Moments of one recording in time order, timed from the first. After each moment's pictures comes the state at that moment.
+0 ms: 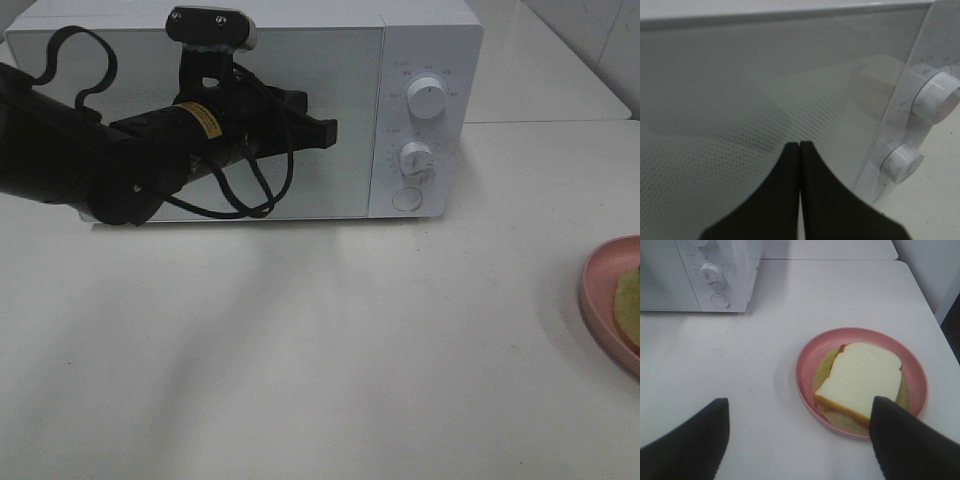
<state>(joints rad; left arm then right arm) -0.65 1.96 -1.02 -0.05 -0.63 -0.11 0.06 0.00 -0.50 -0.05 1.00 0.05</state>
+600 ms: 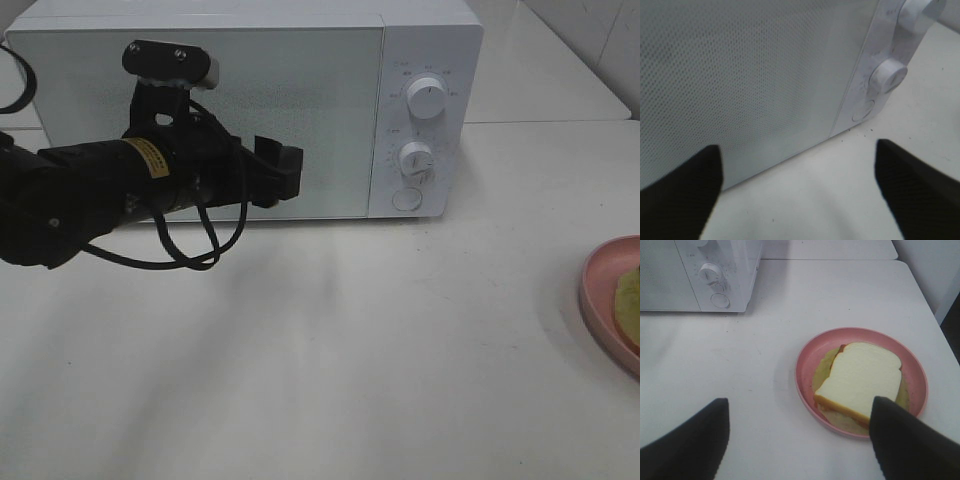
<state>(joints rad) -0.66 1.79 -0.81 -0.05 -0.49 -0.12 0.06 0.00 -0.50 -0.05 1.00 0.05</state>
